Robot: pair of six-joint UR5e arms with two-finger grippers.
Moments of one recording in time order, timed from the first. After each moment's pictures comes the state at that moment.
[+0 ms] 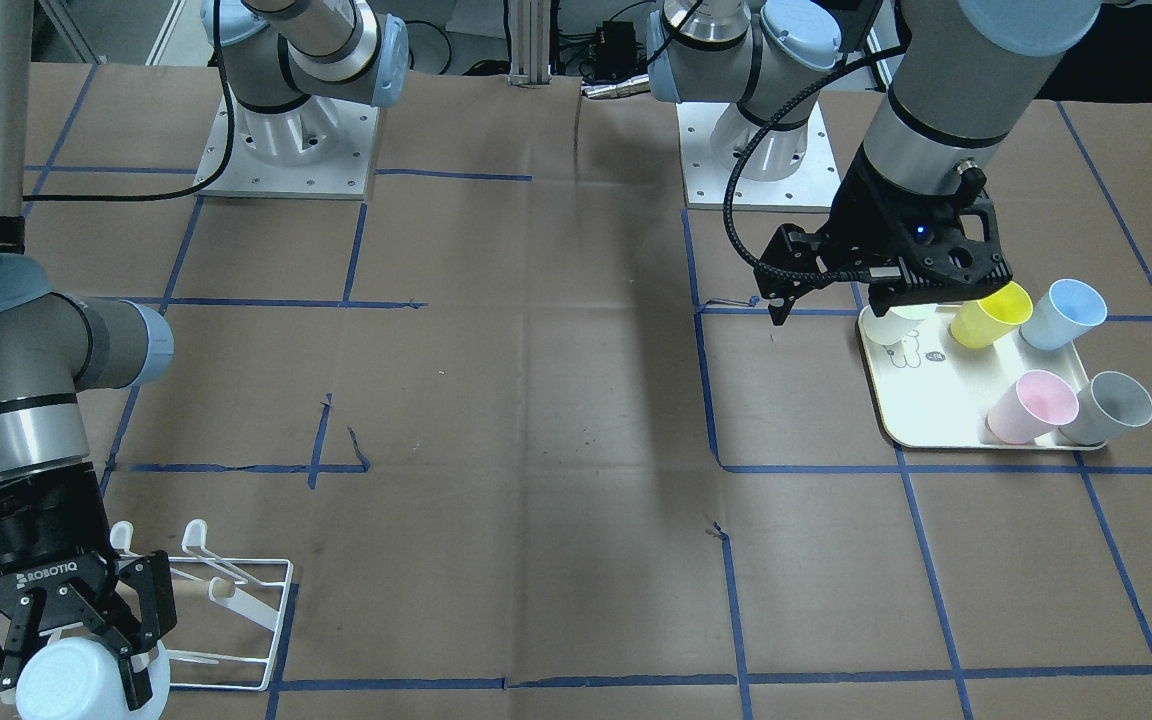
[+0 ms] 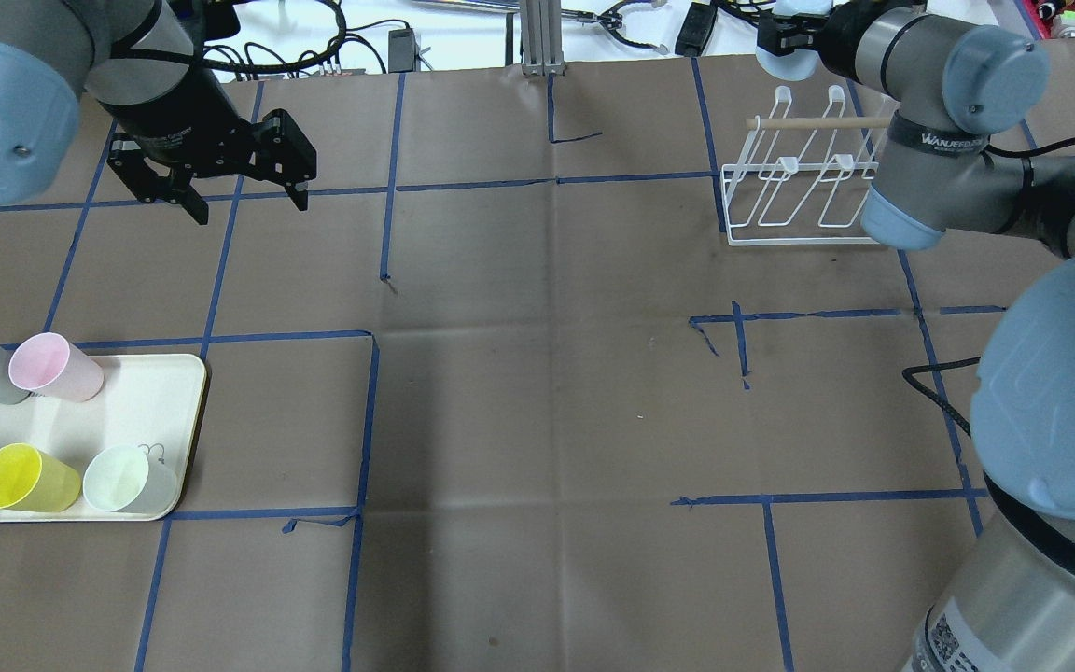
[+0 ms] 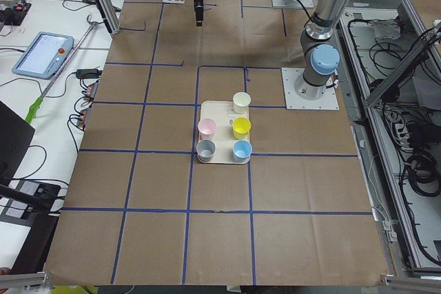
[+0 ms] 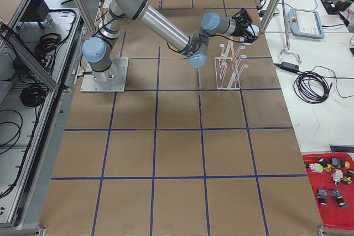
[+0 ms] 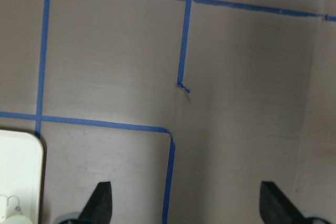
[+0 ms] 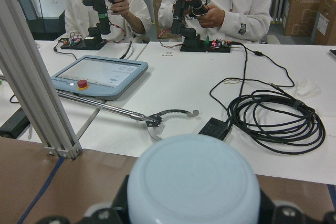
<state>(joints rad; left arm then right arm) -1.54 -1.62 -1.57 -1.49 1.58 -0.08 1.36 -1.00 1.67 -3.28 -1.13 -0.15</state>
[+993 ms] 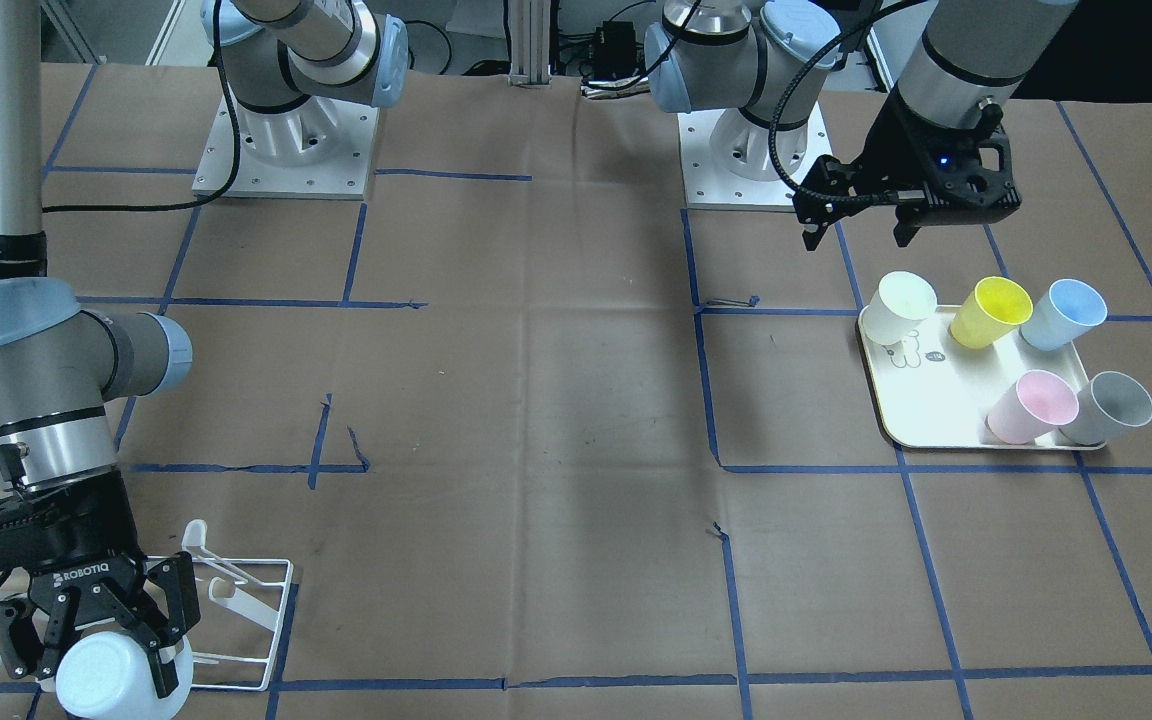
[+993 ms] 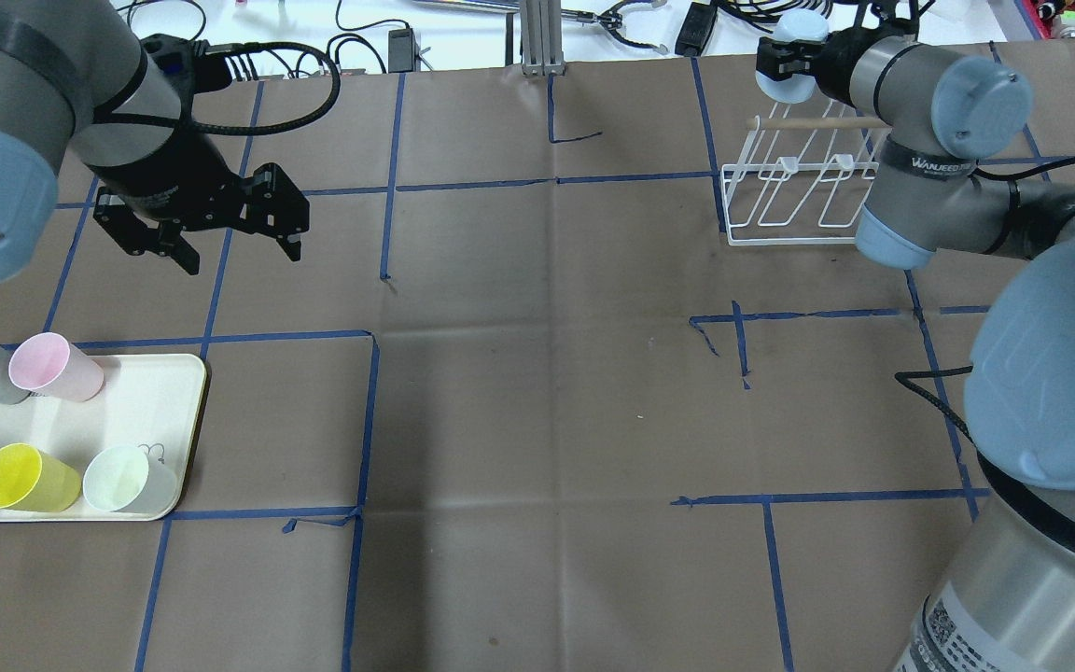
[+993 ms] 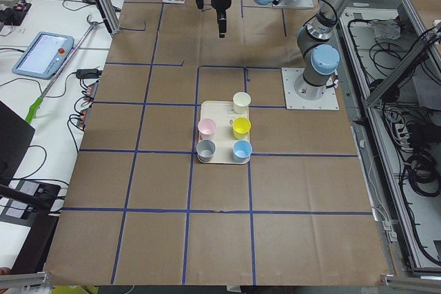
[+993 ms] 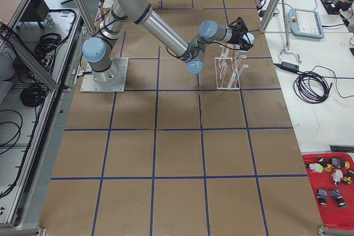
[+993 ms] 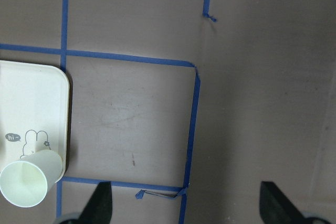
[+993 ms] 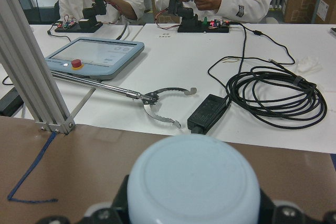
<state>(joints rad) -1.34 -1.39 -1.83 -1.53 1.58 0.17 1.36 -0.97 1.73 -3.34 -1.13 -0.16</state>
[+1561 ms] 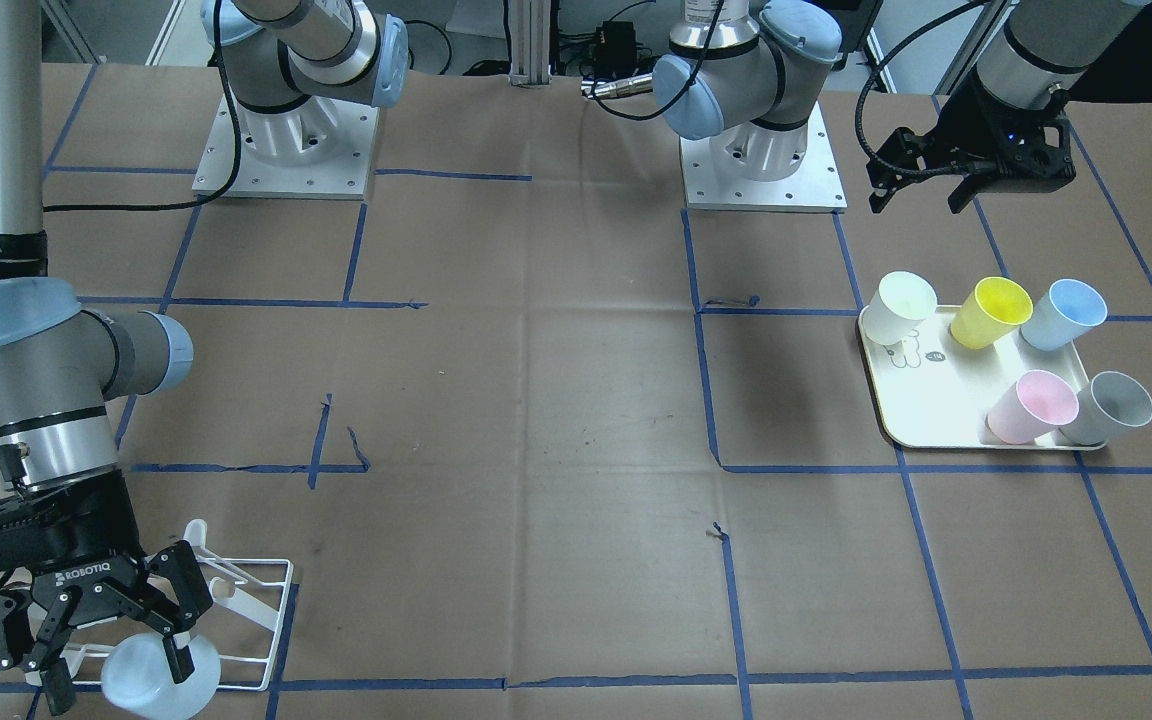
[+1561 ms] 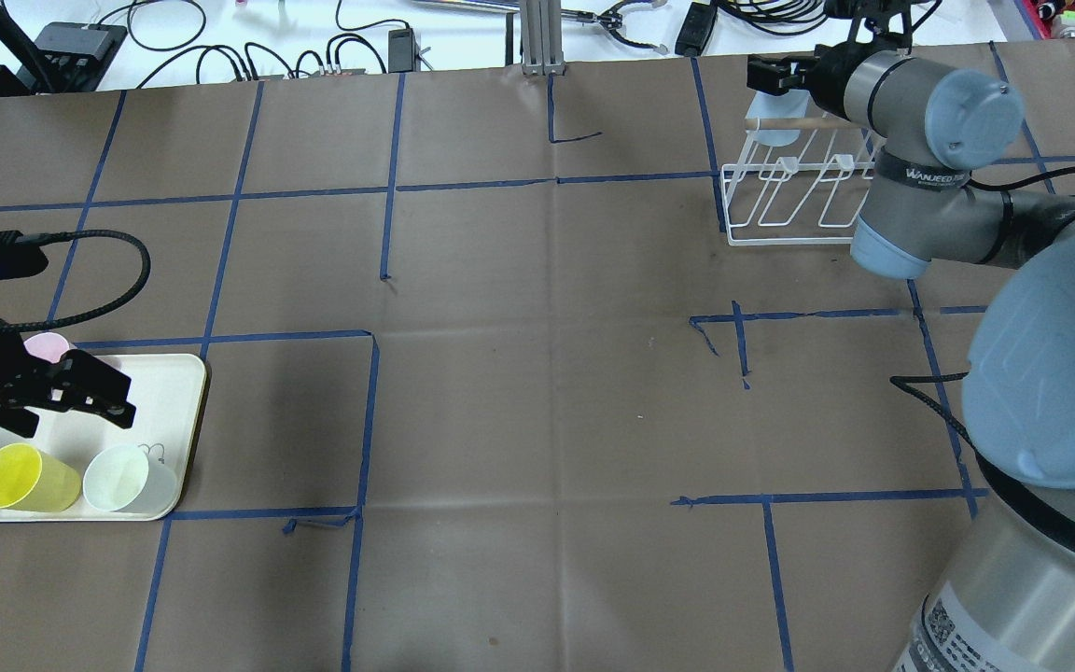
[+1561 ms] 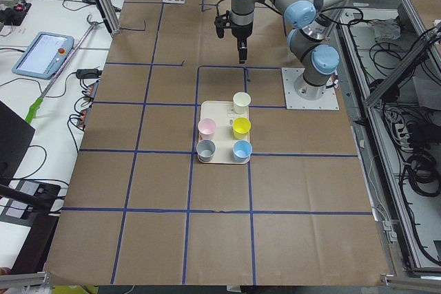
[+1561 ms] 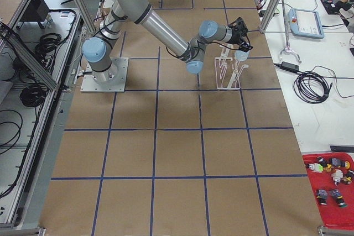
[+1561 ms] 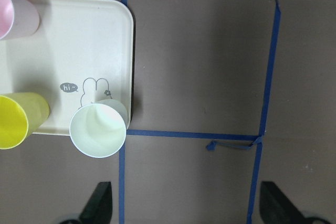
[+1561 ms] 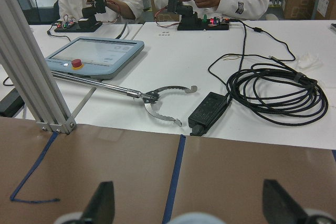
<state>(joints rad) -1.03 -1.23 -2.04 -1.53 1.58 0.48 1.36 -0.97 1.73 -3.33 -1.14 -0.15</state>
